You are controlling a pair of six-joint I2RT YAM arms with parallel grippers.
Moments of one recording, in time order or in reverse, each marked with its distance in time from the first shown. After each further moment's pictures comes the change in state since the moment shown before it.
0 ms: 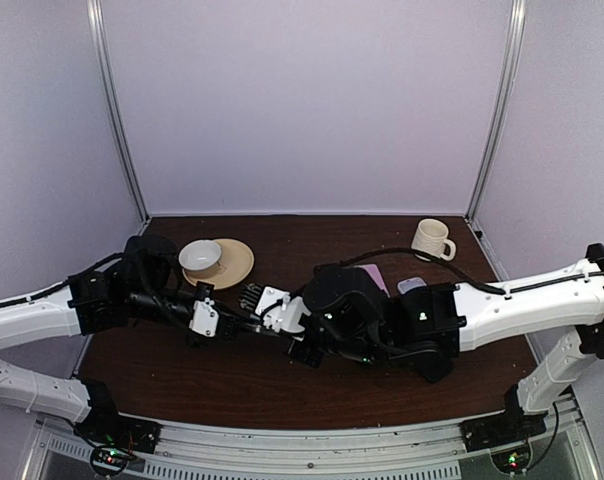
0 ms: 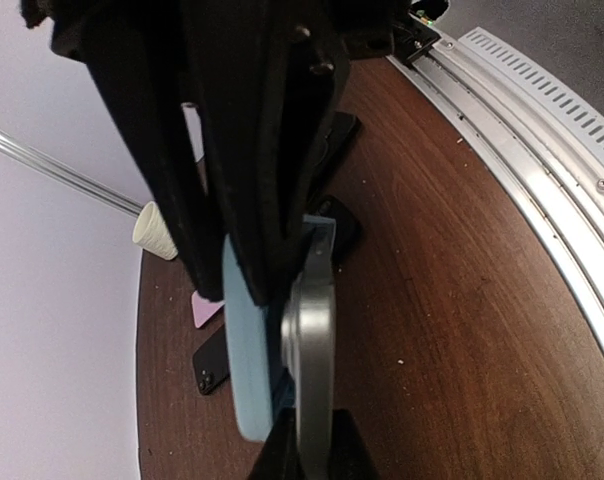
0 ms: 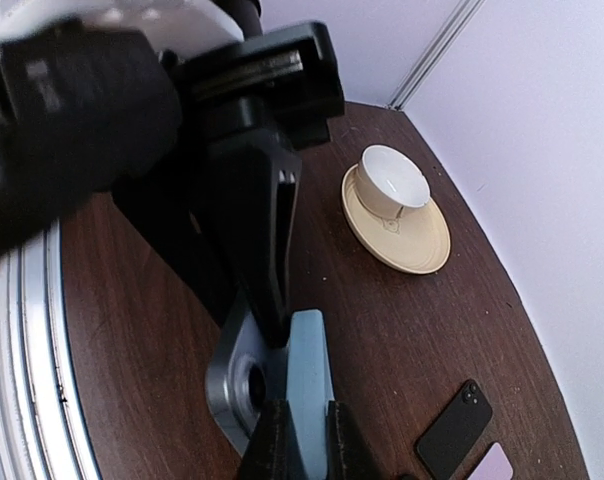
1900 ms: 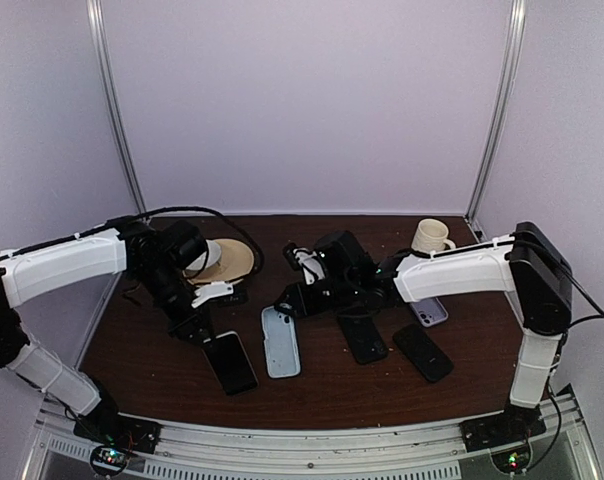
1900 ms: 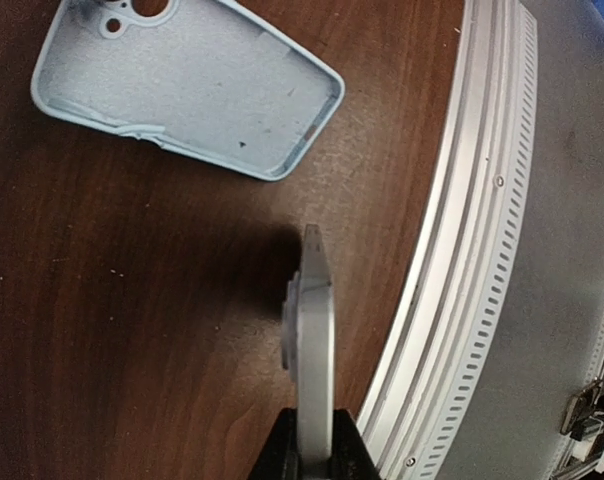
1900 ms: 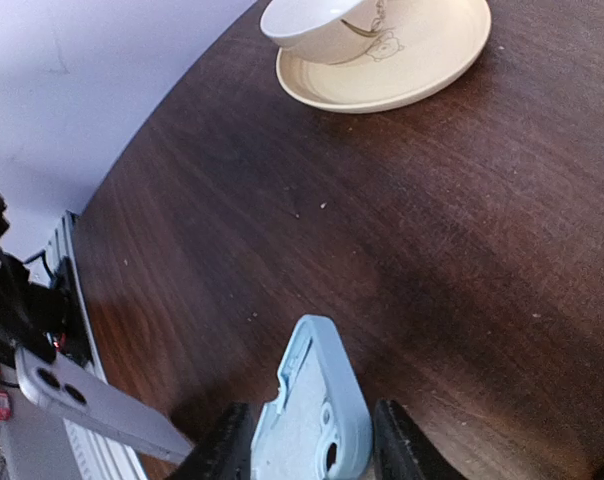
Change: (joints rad) left arm 0.196 0.384 0.370 -0.856 0.050 -0.593; right arm -0.447 0.300 -0.013 0.208 -0.669 0.711
